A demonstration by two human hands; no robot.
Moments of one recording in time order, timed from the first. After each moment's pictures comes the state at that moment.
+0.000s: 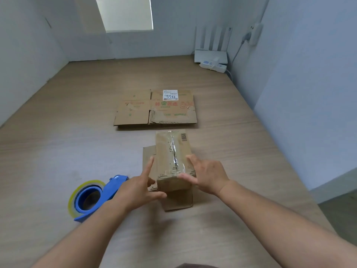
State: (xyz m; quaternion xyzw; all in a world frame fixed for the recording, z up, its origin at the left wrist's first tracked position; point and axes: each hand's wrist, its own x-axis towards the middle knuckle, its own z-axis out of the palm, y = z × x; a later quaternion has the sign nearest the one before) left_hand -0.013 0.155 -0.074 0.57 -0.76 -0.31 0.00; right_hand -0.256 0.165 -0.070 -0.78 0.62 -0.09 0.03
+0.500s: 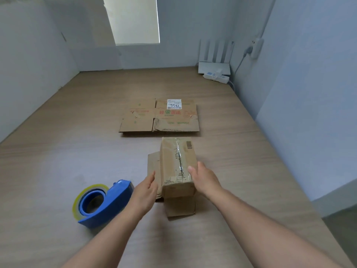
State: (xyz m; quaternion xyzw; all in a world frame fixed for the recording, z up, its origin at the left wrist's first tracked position) left_hand -0.037 0.175 -0.066 0.62 -0.58 -0.48 0.20; right_hand -0.236 0.156 -0.065 -0.55 0.76 -0.14 0.32
